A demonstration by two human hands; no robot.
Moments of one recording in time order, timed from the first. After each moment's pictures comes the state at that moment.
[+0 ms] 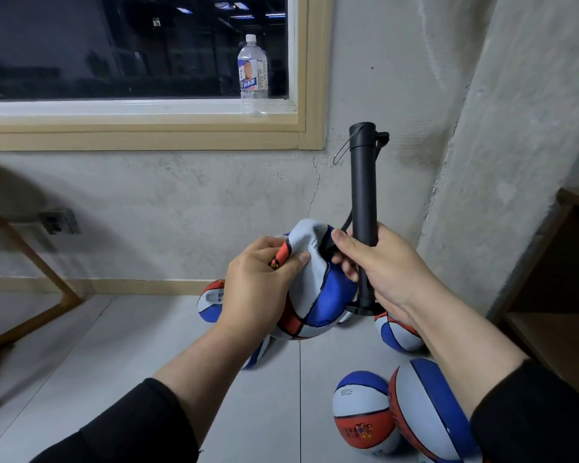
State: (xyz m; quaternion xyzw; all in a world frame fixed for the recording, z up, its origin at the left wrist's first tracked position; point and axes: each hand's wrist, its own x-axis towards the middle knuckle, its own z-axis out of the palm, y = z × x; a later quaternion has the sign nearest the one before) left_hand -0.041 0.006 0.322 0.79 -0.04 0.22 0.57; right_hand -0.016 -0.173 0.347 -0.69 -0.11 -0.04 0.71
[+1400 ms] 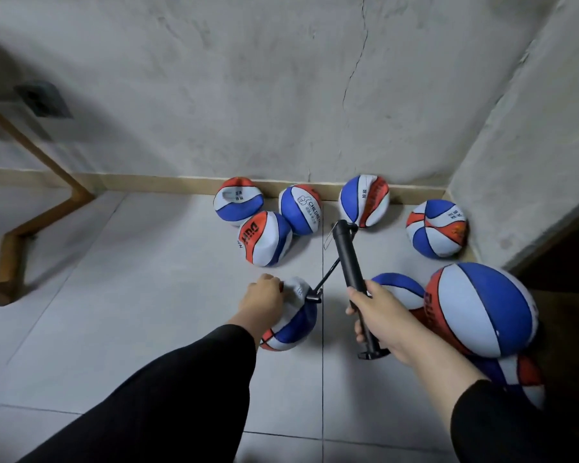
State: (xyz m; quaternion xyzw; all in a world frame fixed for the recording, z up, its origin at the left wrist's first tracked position) left_hand -0.022 0.084 0.010 0.95 0.10 -0.18 0.22; right_hand -0.064 -0.144 0.090 -0.78 0.12 0.23 0.58
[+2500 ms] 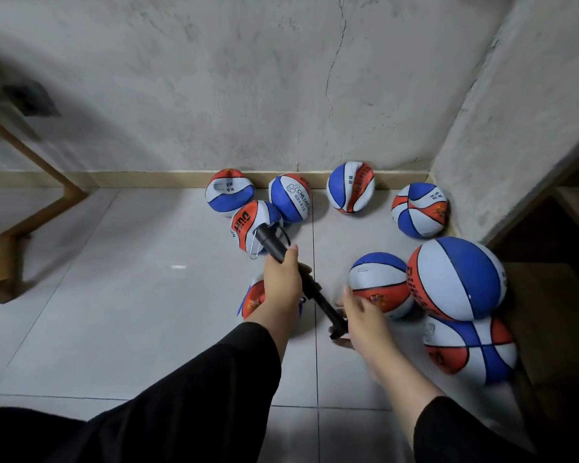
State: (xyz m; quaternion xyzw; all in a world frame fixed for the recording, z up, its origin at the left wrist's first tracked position) left_hand -0.070 0.000 0.084 0.59 0.30 -0.01 0.75; right_hand -0.130 -0.133 0.060 -0.73 0.22 0.14 0.63
